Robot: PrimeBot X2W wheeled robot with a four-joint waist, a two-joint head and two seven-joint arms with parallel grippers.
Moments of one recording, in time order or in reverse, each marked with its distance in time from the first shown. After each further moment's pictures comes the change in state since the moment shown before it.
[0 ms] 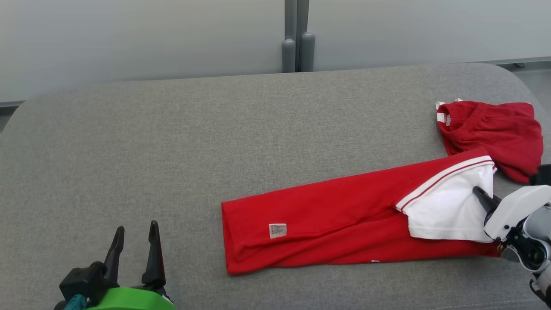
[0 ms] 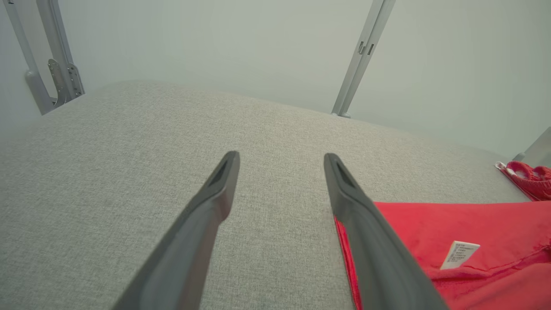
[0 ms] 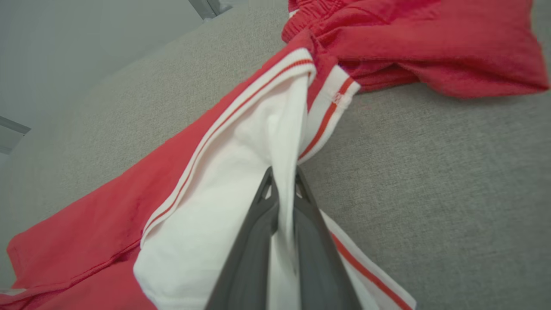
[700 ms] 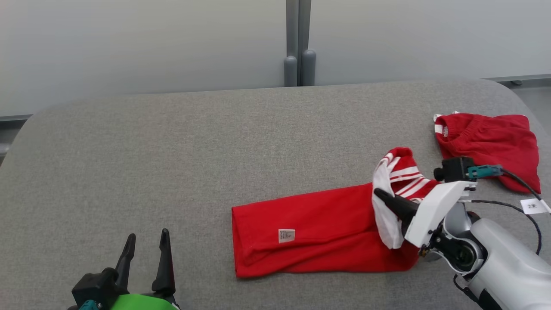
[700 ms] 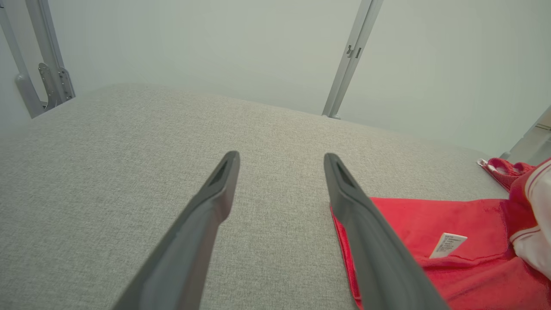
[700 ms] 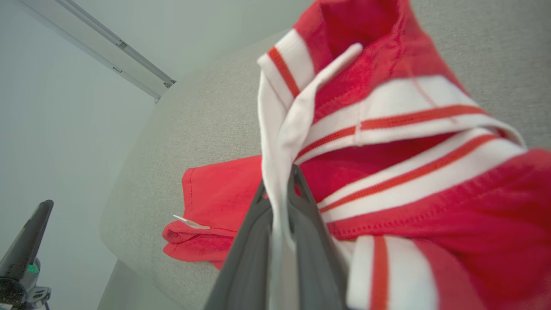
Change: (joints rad) left arm 0.025 -0.010 -0.031 0.002 0.008 0.000 0.000; right arm -0.004 0.112 0.132 -0.277 0.051 0.041 0.117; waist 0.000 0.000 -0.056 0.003
